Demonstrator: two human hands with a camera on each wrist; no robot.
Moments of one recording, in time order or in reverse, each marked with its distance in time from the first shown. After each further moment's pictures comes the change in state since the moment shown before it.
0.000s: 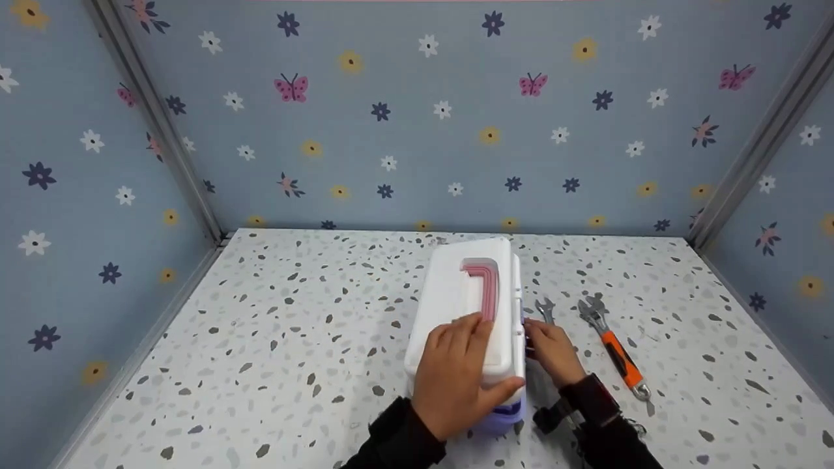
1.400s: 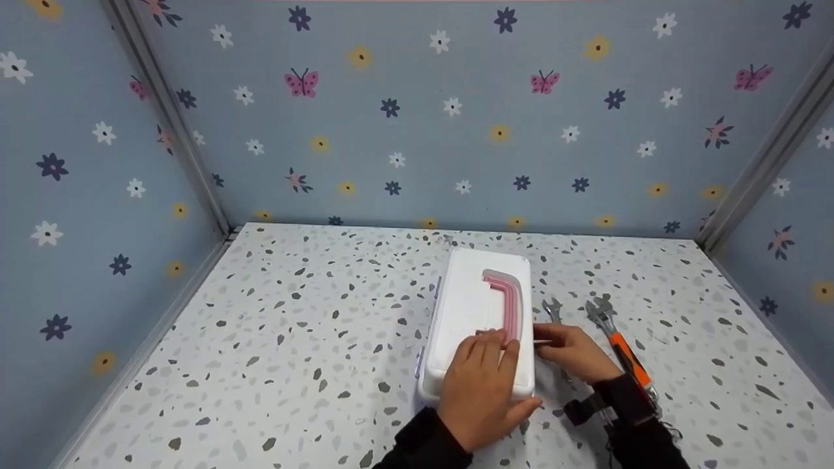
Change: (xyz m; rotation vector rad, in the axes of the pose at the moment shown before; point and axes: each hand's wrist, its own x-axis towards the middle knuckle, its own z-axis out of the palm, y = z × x) left_hand -0.010 0.018 0.023 0.249 -0.106 0.102; right_hand 0.006 0.006 -0.044 -0.288 -0.413 -0.176
